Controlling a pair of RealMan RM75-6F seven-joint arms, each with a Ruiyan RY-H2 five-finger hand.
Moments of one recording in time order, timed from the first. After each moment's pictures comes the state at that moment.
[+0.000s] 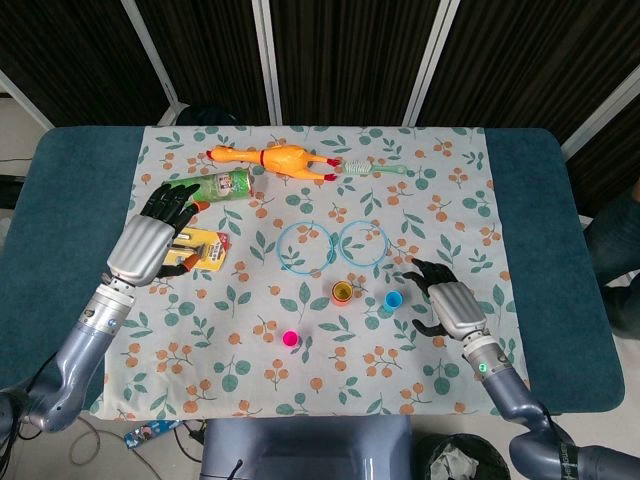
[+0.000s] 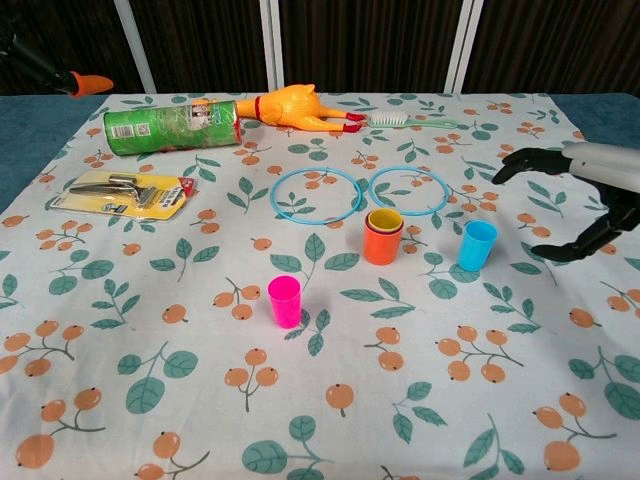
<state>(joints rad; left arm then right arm) -0.69 -1.25 -0.12 -1.59 1.32 1.21 0.08 0.49 -1.37 0.19 -1.60 -1.25 0.94 -0.12</state>
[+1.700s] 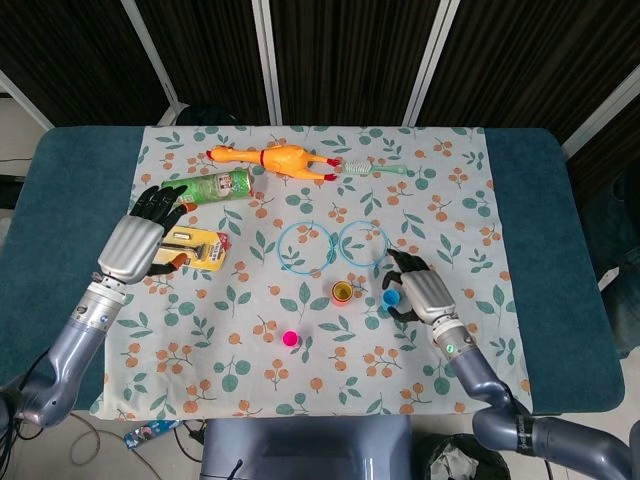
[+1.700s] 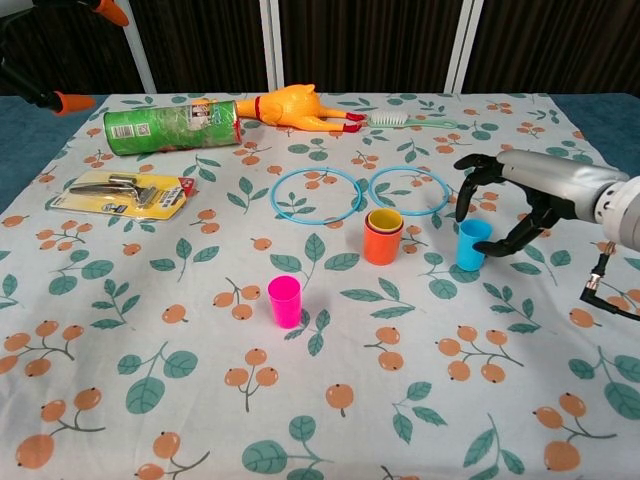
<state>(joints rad) -0.65 -1.28 -0.15 -1.49 1.35 1.14 0.05 0.62 -1.53 0.20 -1.46 -1.14 0.91 -0.15</state>
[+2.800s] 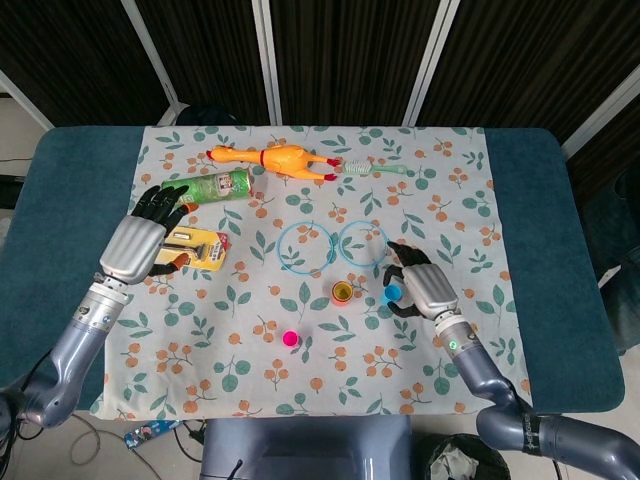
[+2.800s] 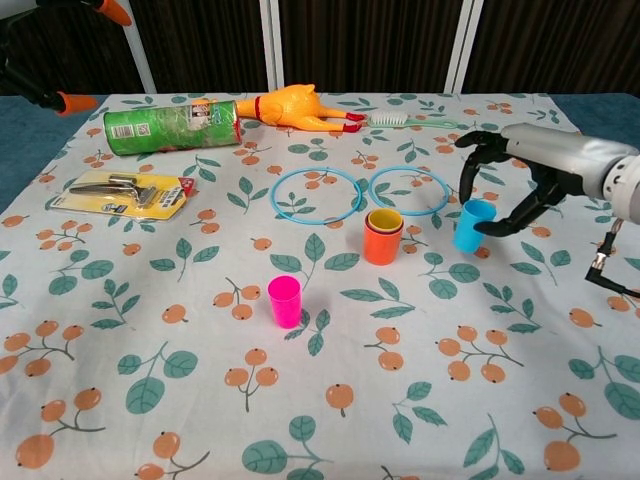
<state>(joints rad) -0.64 -1.28 -0.17 -1.50 1.36 1.14 0.08 0.64 -1.46 0.21 -1.54 -1.12 0.93 -0.16</state>
